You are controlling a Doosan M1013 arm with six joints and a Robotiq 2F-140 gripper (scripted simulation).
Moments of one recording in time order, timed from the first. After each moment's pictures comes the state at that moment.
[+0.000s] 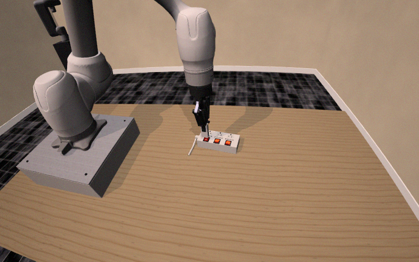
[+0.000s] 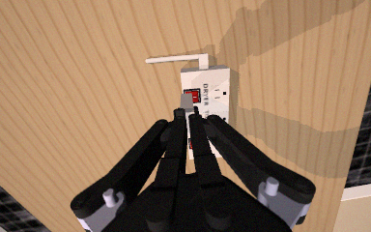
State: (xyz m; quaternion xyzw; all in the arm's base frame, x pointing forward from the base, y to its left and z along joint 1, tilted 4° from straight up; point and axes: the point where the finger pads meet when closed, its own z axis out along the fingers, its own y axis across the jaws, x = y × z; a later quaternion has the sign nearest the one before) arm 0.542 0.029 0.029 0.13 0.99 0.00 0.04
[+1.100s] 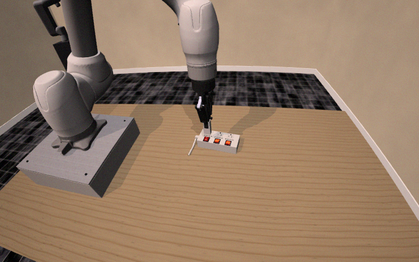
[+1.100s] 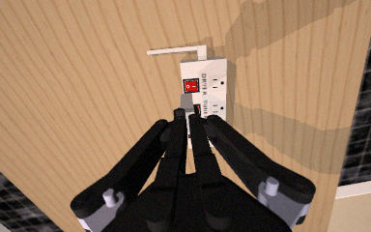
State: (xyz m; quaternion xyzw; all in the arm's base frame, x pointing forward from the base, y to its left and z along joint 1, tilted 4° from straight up) arm 0.552 0.026 0.049 0.13 0.99 0.00 0.04
